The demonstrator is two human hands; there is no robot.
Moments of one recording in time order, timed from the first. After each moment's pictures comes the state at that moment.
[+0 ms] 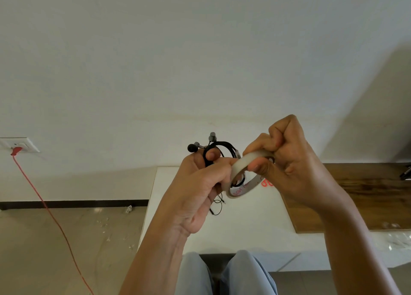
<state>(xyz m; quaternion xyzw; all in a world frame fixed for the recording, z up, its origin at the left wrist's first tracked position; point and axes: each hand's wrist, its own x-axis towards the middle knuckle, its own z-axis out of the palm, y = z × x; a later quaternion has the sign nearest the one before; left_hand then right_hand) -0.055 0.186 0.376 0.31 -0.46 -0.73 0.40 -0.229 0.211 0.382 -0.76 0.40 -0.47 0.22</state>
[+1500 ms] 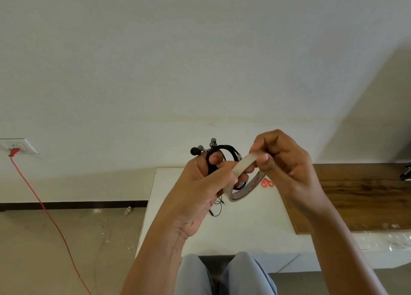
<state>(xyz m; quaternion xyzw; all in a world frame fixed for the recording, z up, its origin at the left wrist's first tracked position) -0.056 0.180 0.363 0.25 -0.54 -0.72 0.36 -0.235 0.202 0.353 -0.68 0.37 -0.56 0.29</state>
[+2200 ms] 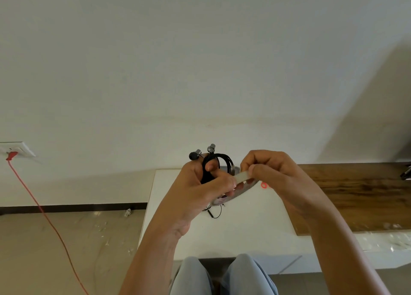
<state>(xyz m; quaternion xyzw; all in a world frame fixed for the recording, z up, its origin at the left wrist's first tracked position) -0.054 0.169 0.351 0.31 -0.60 -0.64 0.38 -0.236 0.199 0.359 -0.63 0.49 -0.43 0.42</state>
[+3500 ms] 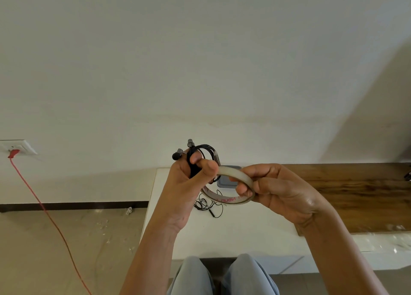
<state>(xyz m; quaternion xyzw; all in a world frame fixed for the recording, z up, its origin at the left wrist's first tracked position) -0.047 0.144 0.318 0.24 -0.52 -0.67 0.48 -0.242 0.193 0.337 -0.47 0.35 -0.43 0.69</state>
